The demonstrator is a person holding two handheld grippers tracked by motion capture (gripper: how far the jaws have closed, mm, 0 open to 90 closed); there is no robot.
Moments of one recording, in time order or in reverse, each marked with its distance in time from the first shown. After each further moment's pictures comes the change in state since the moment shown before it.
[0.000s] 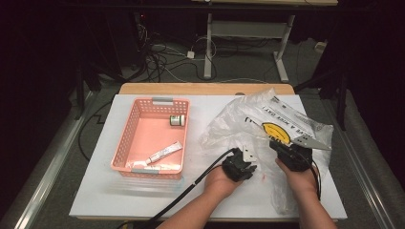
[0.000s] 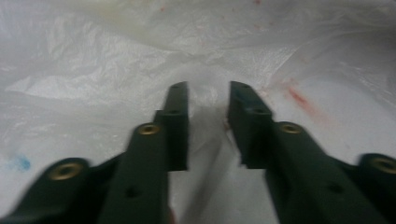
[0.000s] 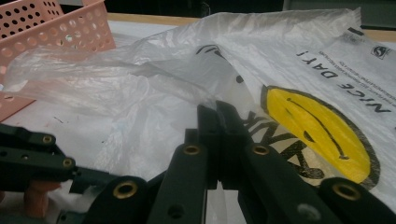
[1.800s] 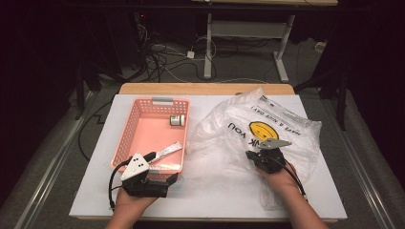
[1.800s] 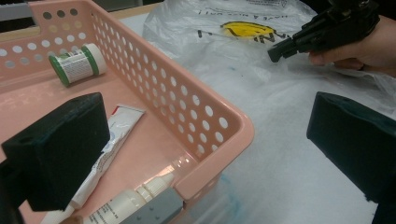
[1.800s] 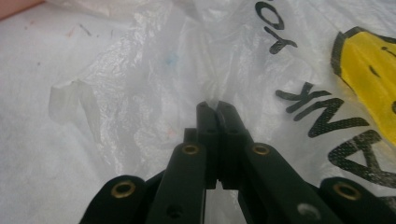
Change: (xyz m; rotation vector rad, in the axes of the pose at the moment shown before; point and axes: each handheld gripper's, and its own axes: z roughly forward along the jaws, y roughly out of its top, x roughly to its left) left arm 0.059 -0.145 -0.219 -0.331 0.172 -0.221; right arm 0.037 -0.014 0.055 0.262 0.144 -0.204
